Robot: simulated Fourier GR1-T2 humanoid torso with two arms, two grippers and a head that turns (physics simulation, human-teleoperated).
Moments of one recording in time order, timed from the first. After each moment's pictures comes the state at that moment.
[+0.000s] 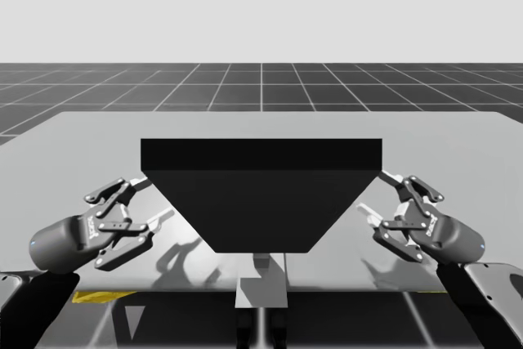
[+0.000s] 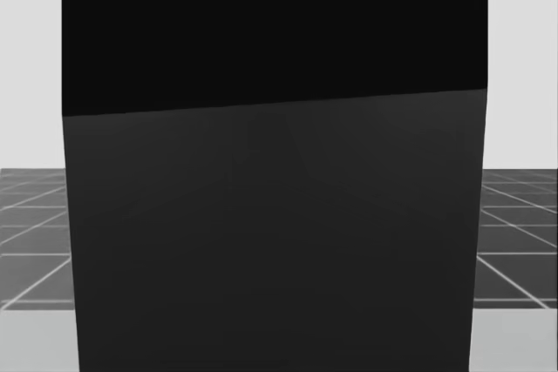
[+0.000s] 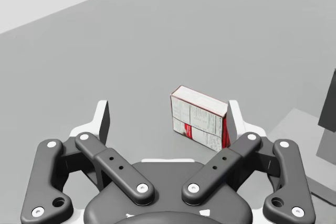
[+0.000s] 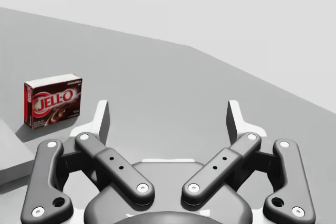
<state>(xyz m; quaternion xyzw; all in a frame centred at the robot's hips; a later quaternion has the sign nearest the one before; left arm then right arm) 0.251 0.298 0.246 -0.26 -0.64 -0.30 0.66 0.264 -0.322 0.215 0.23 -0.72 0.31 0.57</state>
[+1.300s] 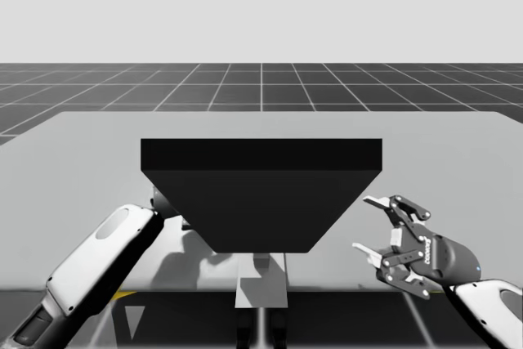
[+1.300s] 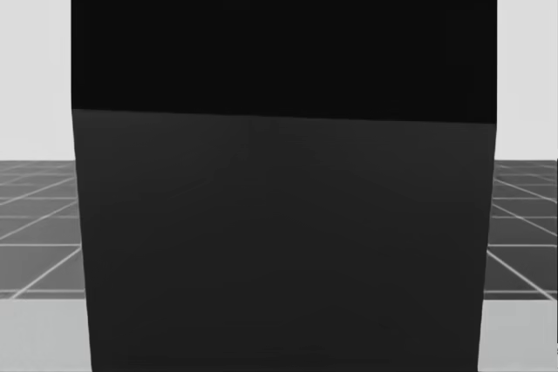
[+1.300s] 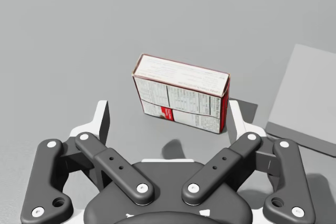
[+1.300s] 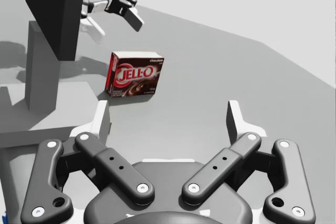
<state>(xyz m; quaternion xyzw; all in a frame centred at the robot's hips) 0.351 0.227 0.198 -0.28 -0.49 -0.46 0.69 0.243 -0.319 0.192 0.29 -0.68 0.42 0.53</state>
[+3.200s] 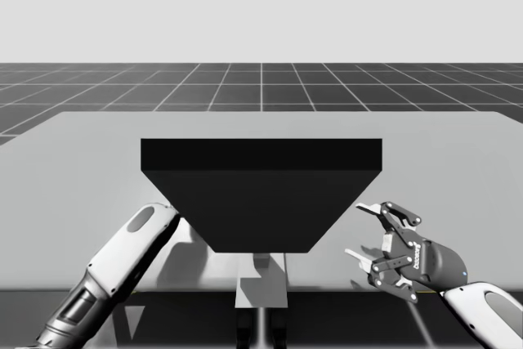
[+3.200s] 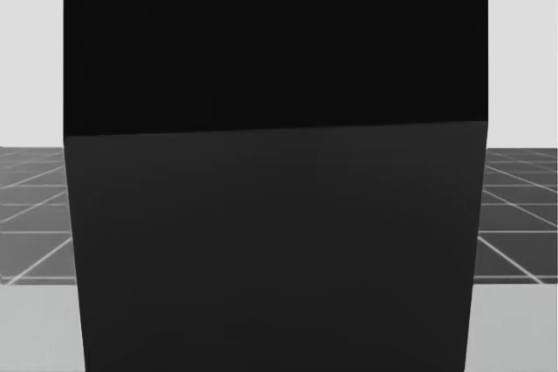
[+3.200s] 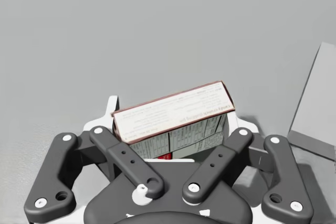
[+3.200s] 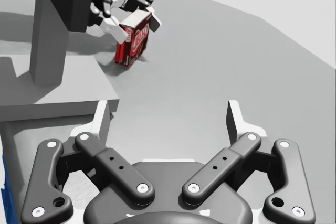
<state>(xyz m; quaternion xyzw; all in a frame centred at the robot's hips) 0.365 0.208 0.168 -0.27 -0.50 -0.45 0.69 0.239 -0.312 0.177 0.27 -0.66 0.44 0.54</state>
